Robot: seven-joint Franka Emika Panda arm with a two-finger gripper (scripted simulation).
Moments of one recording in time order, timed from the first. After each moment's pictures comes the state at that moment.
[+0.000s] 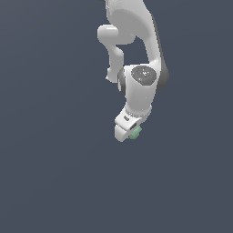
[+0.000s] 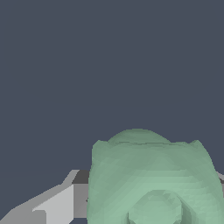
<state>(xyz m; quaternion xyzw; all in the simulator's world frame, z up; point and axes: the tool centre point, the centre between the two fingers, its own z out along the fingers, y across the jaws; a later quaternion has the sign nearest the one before) 0.015 0.074 0.143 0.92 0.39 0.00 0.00</state>
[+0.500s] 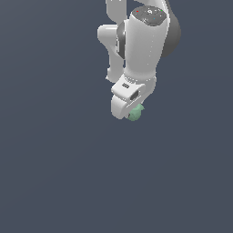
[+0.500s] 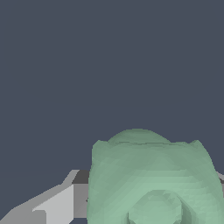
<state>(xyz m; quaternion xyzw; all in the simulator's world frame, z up) -0.004 0.065 0.263 0.92 0.39 0.00 0.00</state>
